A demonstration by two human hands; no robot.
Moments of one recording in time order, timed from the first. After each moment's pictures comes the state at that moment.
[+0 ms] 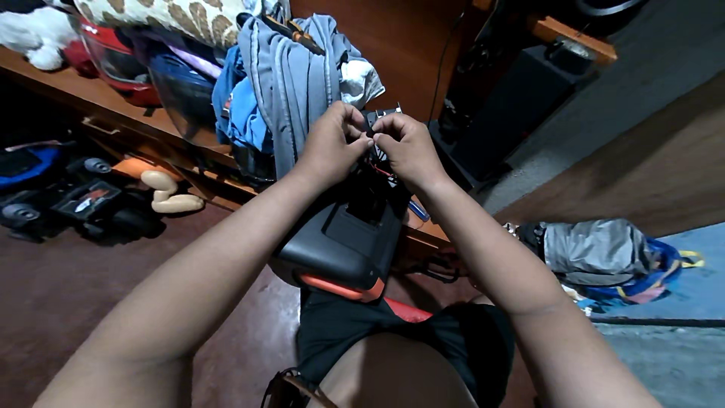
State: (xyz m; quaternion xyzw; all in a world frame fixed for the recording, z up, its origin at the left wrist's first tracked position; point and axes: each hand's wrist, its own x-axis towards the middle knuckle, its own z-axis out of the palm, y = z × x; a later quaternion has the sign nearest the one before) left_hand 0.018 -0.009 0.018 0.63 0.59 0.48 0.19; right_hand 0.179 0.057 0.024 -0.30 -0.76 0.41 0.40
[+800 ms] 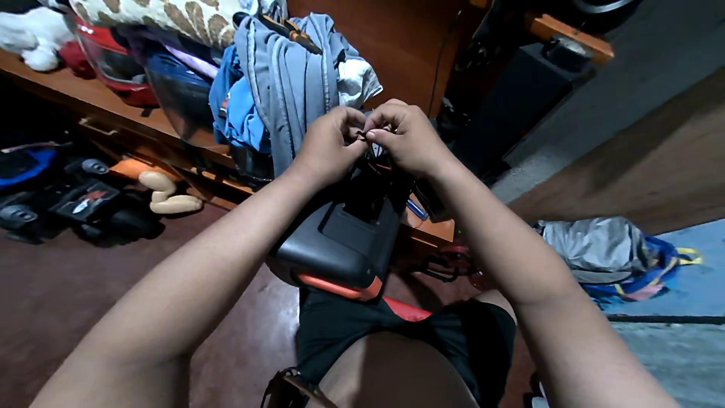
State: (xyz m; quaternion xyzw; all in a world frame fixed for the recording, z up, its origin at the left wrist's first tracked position) left_hand 0.014 -0.007 0.015 0.66 0.56 0.46 0.17; right_hand 0.188 0.073 0.050 -0.23 -0.89 0.28 0.29
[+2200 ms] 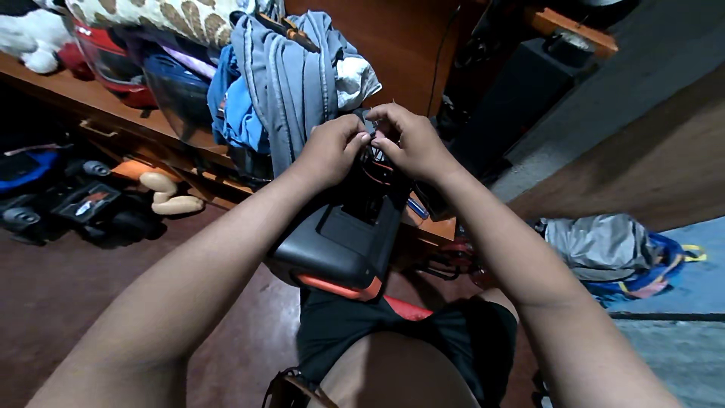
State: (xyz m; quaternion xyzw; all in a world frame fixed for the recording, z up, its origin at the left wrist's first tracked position) left_hand 0.012 -0.004 0.014 0.73 0.58 0.37 0.10; right_hand 0.199 0.077 0.038 -0.20 -0.92 0.16 0.28
